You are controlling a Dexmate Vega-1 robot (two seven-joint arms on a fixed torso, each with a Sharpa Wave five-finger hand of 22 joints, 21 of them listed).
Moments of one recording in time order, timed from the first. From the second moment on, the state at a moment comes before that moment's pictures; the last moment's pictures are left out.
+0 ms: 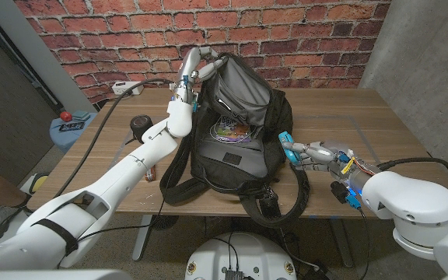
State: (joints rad) left arm 0.60 0.45 0.55 -1.45 0.29 -0.28 0.62; left_hand 0.97 0.03 0.45 -0.16 0.29 1.10 -0.04 0.72 0.22 0.96 -0.16 0.95 0.63 0.88 -0.17 0.22 0.49 0.44 -0.01 0.24 0.19; right arm -1.56 -0.51 0.04 -2.97 0.38 -1.24 -0.25; right_hand 0.92 0.06 0.19 -0.14 0.18 0.78 0.05 0.21 0.24 0.71 -0.01 0.62 0.45 0.64 -0.06 0.45 0.37 0.64 0.04 0.21 0.18
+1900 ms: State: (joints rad) left arm 0.64 0.44 0.52 -1.43 0.24 -0.32 0.65; left_hand 0.97 0.03 0.45 -0.16 0.29 1.09 -0.04 0.72 0.22 0.96 -0.17 0.96 0.63 0.88 -0.17 0.22 0.49 0.44 -0.01 0.24 0.19; right arm -1.14 -0.78 -0.31 -2.69 0.77 -1.05 -0.52; right_hand 0.92 0.07 0.19 -0.14 0.17 0.77 0.04 0.20 0.24 0.70 0.00 0.61 0.44 0.63 -0.06 0.45 0.37 0.62 0.04 0.21 0.18
